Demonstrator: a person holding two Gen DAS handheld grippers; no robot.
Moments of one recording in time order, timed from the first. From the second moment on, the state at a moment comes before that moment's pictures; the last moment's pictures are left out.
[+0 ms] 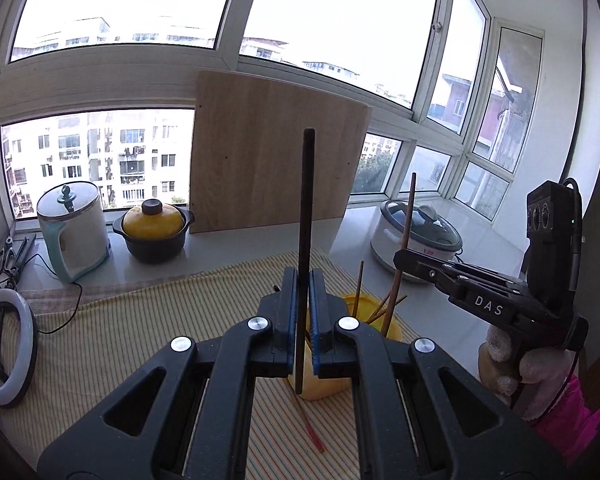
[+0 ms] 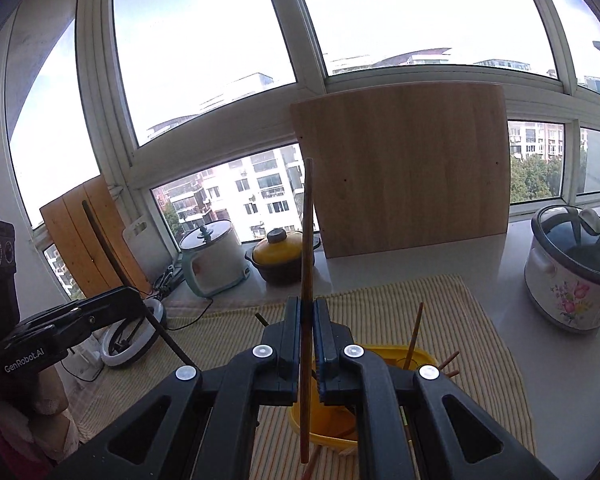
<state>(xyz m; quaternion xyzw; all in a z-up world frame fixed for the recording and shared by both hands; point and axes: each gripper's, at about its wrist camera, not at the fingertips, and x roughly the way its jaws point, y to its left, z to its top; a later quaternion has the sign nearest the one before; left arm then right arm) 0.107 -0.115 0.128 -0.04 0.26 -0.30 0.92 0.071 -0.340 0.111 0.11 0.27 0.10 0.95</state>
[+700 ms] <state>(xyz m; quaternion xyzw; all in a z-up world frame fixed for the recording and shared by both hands) 0.137 -0.168 0.124 -0.04 0.28 -0.32 0.90 0.105 -0.377 0.101 0.11 0.28 0.04 0.95</state>
